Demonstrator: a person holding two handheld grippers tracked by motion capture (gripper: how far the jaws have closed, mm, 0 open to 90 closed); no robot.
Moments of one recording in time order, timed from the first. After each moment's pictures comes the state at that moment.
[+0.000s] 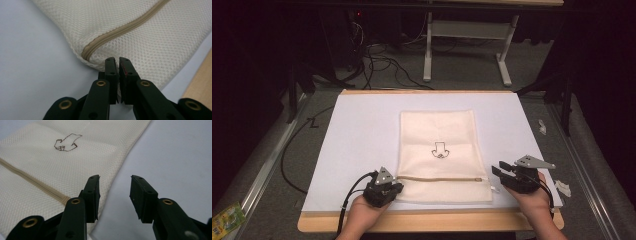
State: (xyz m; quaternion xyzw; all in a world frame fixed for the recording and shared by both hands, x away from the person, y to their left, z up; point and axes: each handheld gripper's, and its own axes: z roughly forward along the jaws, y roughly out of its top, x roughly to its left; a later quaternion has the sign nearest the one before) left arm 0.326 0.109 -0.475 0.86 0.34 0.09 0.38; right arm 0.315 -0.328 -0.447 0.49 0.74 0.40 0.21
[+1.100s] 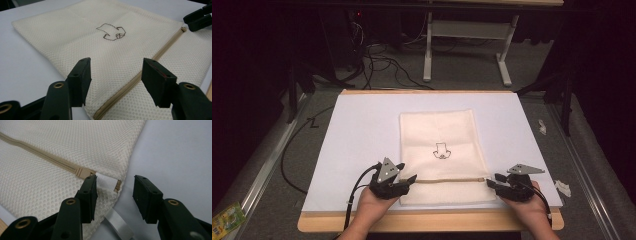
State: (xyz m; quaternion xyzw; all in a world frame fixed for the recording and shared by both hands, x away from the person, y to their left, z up) left arm 0.333 0.089 -0.449 0.81 0.31 0.17 0.47; right arm 0.308 -0.322 -0.476 0.50 0.77 0.36 0.15
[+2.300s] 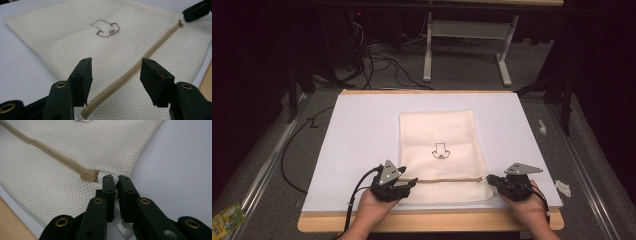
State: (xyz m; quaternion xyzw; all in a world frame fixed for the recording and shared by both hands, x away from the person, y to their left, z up) left arm 0.327 0.086 -0.450 0.82 0.31 0.15 0.46; right arm 0.306 -0.313 -0.464 0.46 0.79 0.37 0.16
